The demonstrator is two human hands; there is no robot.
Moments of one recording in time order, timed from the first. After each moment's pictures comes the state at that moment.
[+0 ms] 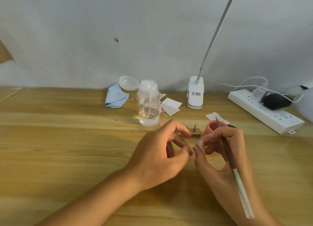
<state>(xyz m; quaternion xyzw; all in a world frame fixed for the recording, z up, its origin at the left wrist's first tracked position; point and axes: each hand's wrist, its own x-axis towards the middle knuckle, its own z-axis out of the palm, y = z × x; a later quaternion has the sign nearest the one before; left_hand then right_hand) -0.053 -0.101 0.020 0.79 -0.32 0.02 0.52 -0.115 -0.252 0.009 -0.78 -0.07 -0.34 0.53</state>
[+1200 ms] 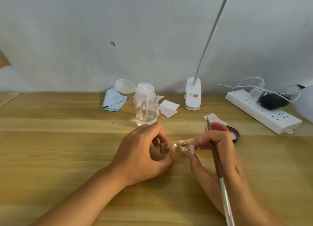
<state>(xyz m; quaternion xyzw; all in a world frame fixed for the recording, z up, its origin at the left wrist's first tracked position) -0.029 -0.080 0.006 0.84 -0.35 0.19 0.37 -0.112 -0.260 0.005 -0.84 -0.15 -0.41 0.33</state>
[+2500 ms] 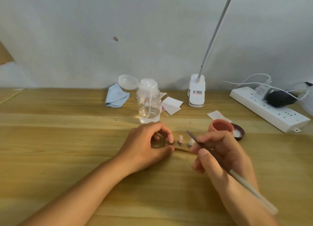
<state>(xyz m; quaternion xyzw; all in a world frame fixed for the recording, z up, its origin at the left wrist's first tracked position) -0.011 -0.079 0.000 0.86 -0.31 0.02 0.41 -0.126 -0.242 0.018 -0.69 -0.04 -0.24 0.68</state>
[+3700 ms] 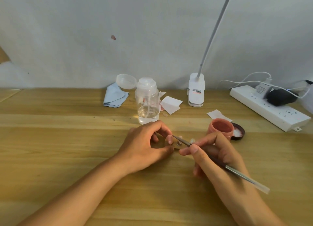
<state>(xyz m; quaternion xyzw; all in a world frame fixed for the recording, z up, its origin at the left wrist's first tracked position) -0.008 -0.081 -0.002 0.86 -0.29 0.01 0.42 -0.119 -0.243 0.019 -0.68 -0.02 -0.17 0.71</state>
